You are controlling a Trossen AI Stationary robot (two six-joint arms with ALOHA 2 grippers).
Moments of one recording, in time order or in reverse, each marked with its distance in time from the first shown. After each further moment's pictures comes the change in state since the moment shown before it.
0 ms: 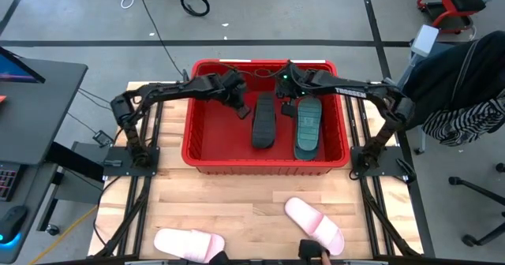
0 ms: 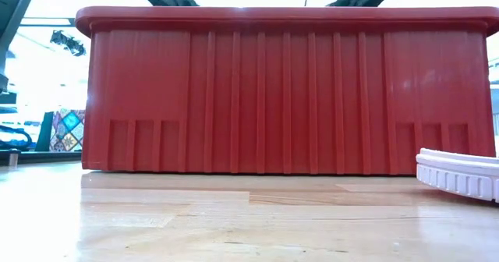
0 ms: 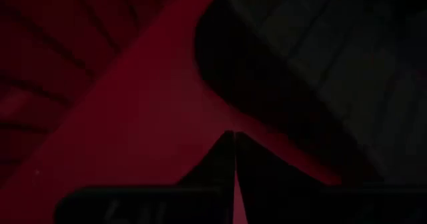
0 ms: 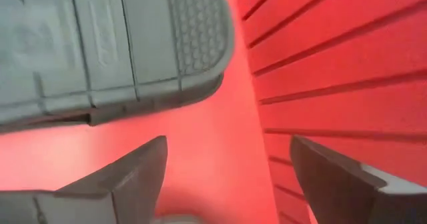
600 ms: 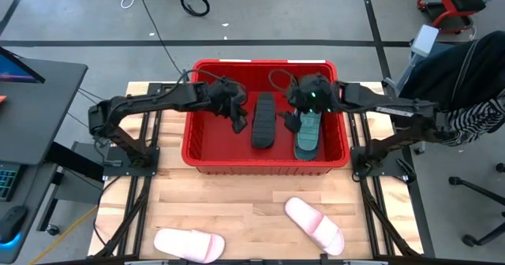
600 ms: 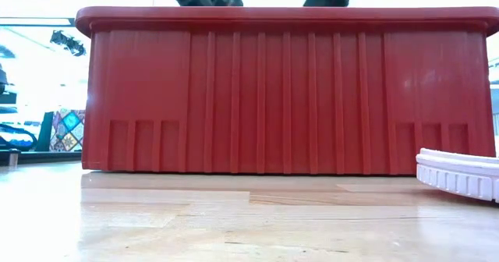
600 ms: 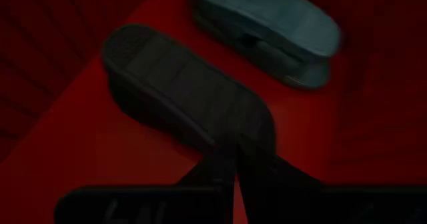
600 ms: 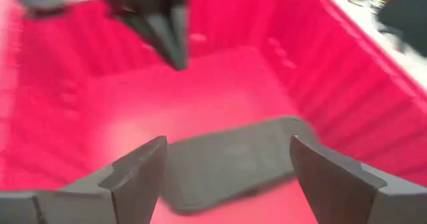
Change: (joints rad) left arm -0.197 -0.245 0.000 -0.059 -0.005 -0.062; right arm 0.323 -0.378 0.001 -0.008 -0.004 0.485
